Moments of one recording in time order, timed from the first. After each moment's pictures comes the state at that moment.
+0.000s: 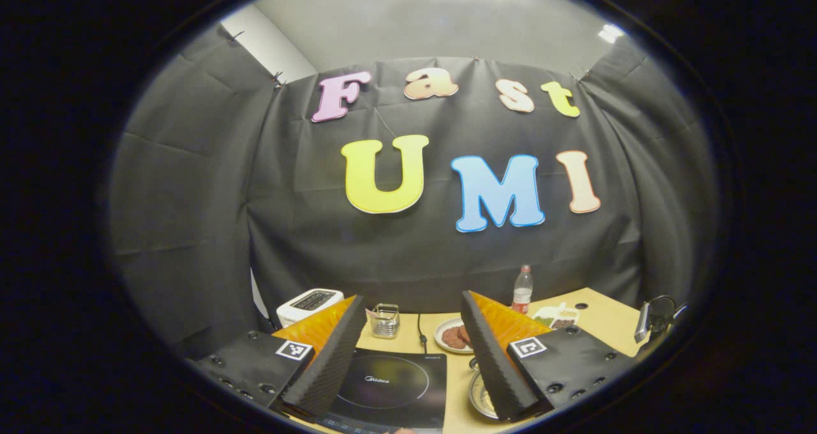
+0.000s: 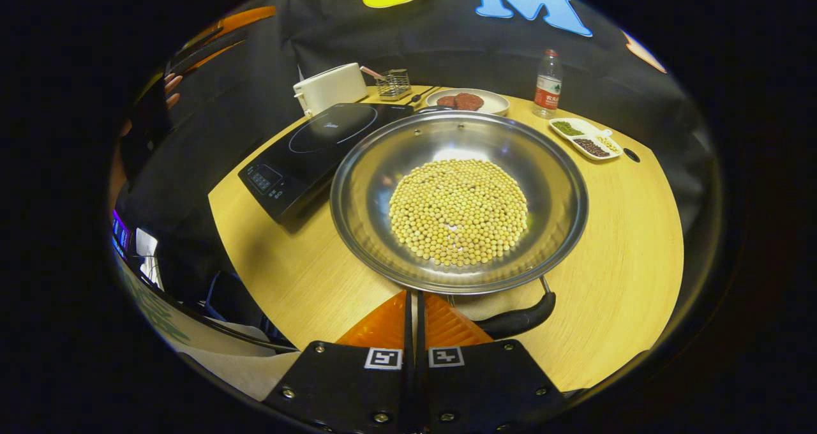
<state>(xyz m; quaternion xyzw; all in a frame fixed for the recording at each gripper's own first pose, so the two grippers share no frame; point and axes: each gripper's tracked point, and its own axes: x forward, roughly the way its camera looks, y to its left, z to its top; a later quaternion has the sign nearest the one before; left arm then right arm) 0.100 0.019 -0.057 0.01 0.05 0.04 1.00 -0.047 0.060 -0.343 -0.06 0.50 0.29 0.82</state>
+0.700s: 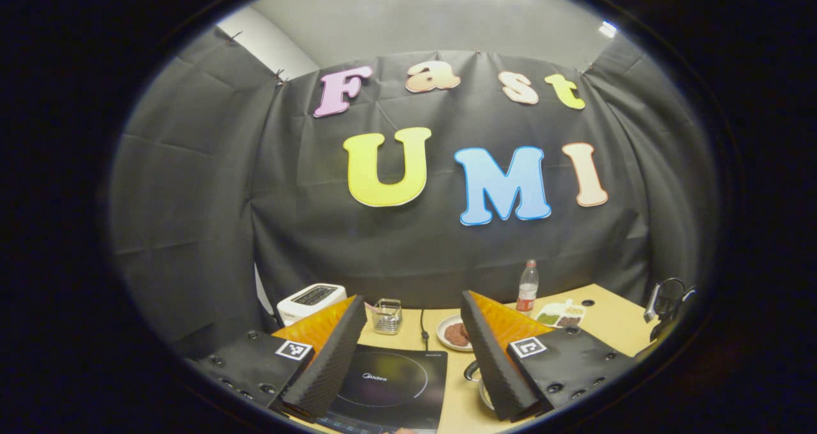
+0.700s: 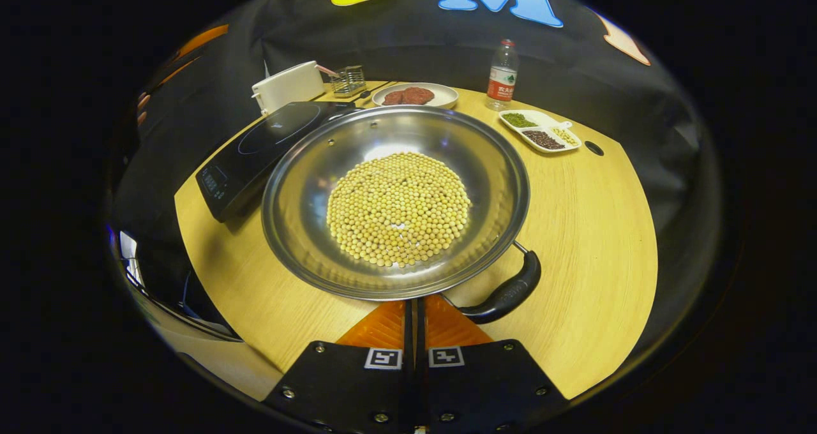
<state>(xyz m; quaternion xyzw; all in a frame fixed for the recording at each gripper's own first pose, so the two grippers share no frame) 0.111 0.015 -0.070 0.01 0.06 0.06 1.00 0.001 -0.010 -0.359 -0.09 0.50 0.24 0.83</state>
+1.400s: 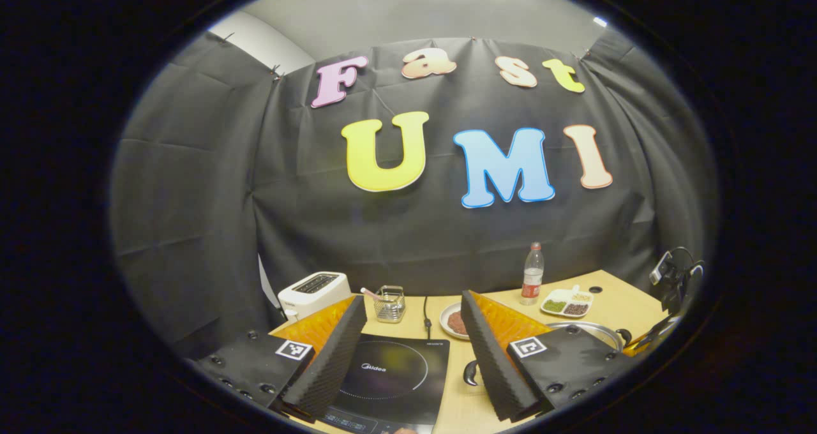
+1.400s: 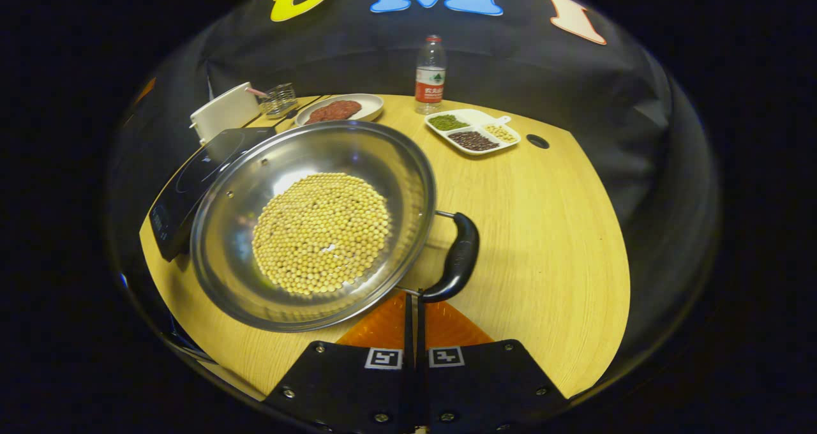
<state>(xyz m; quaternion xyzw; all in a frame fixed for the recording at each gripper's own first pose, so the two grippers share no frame) 0.112 0.000 -0.104 0.03 0.09 0.07 0.99 0.072 -0.074 -0.370 -0.08 0.48 0.12 0.86</state>
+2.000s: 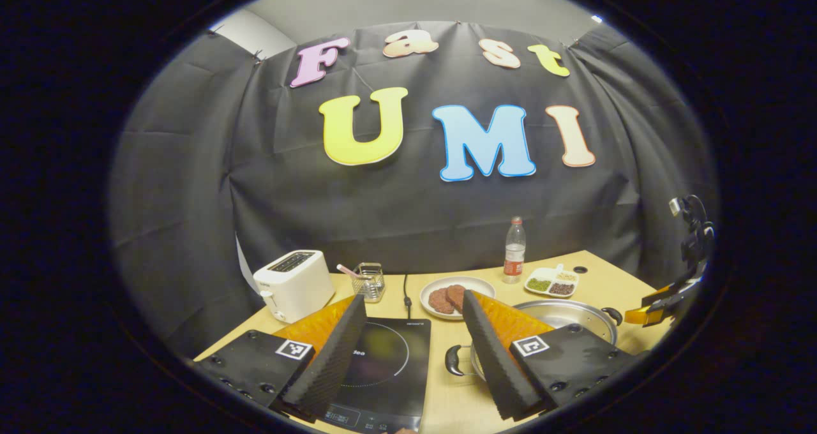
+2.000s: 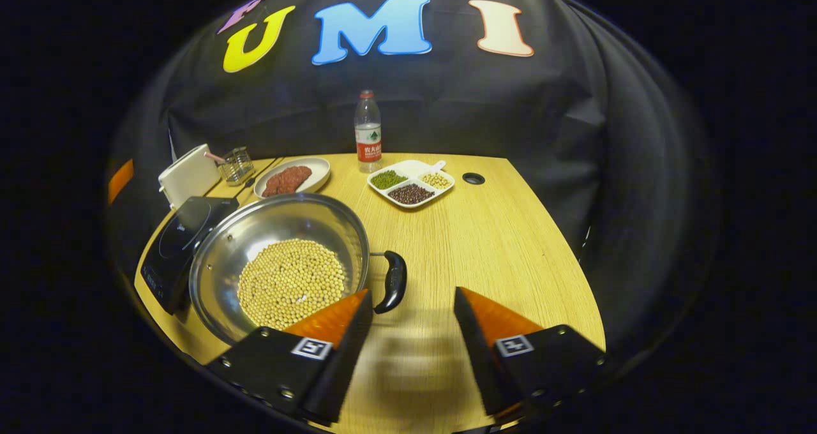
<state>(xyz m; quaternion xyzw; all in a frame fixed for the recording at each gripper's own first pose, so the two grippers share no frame) 0.116 -0.027 -0.152 0.02 0.14 0.02 0.99 0.093 -0.097 -0.305 0.00 0.38 0.03 0.92</state>
